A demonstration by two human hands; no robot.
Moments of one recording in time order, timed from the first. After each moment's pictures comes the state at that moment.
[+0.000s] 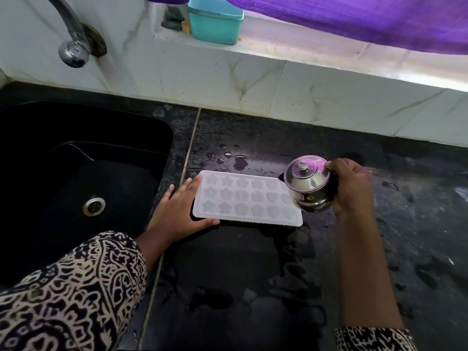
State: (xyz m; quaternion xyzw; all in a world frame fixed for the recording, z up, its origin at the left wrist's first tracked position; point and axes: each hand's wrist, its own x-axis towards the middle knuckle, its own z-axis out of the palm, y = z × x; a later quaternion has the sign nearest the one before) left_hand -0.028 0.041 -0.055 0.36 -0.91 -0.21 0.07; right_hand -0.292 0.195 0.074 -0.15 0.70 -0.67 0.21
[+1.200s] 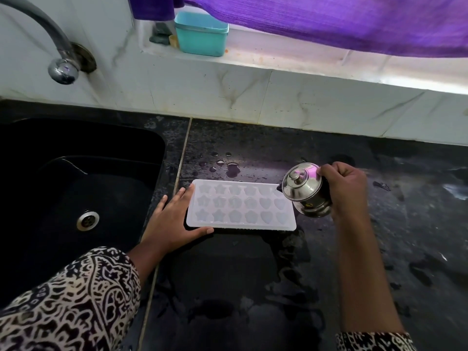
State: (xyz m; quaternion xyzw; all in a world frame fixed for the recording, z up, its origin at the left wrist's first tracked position) left_hand -0.028 0.041 -0.056 0.37 -0.90 -0.21 0.07; right_hand -0.298 0.204 0.075 -0.21 0.74 -0.62 0.12
